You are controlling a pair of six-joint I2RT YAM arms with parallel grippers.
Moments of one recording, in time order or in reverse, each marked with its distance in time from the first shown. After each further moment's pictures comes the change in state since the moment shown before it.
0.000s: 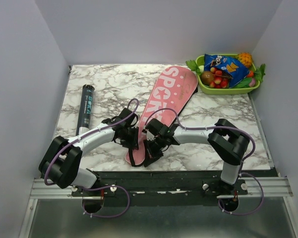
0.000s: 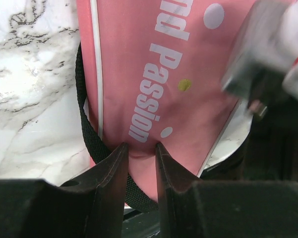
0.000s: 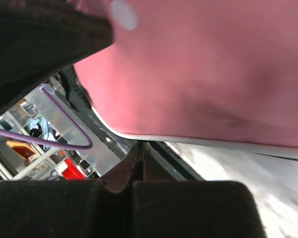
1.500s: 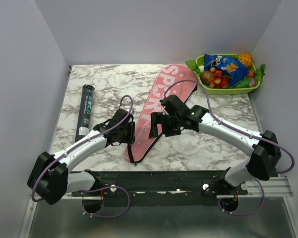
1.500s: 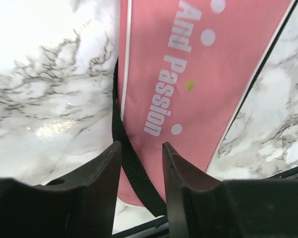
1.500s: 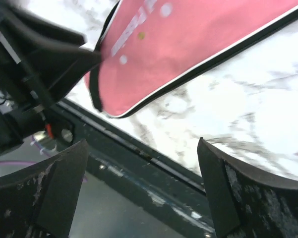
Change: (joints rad) left arm -0.010 -0.151 -0.051 0.070 -0.192 0.004; right arm -0.072 -0.328 0.175 -0.341 0.410 -0.043
